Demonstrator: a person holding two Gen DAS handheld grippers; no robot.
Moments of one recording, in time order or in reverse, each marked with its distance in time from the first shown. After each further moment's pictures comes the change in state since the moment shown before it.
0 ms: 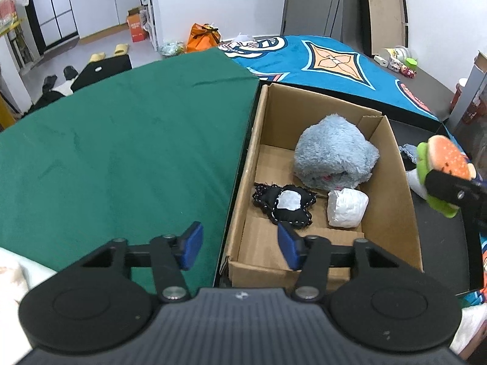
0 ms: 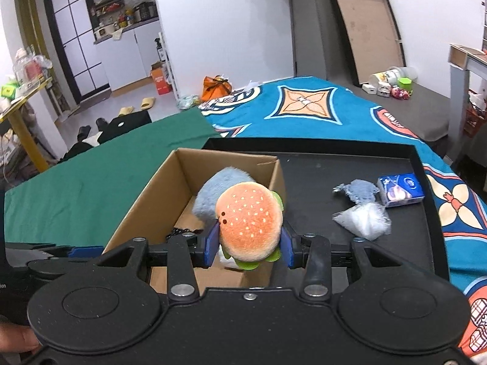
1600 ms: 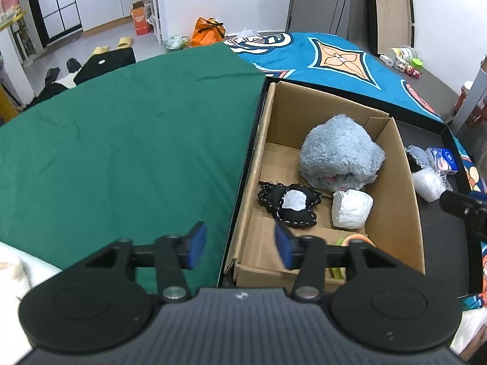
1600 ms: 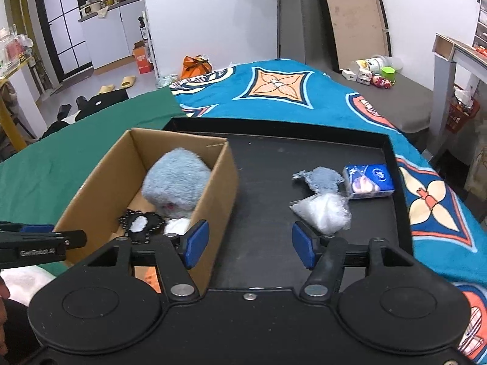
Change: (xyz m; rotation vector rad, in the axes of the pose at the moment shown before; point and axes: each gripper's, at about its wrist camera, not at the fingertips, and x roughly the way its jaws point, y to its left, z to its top) left arm 0.000 0.001 0.005 -0.007 0.019 0.018; right arm 0.011 -0.044 0.001 -0.035 0.073 -0.082
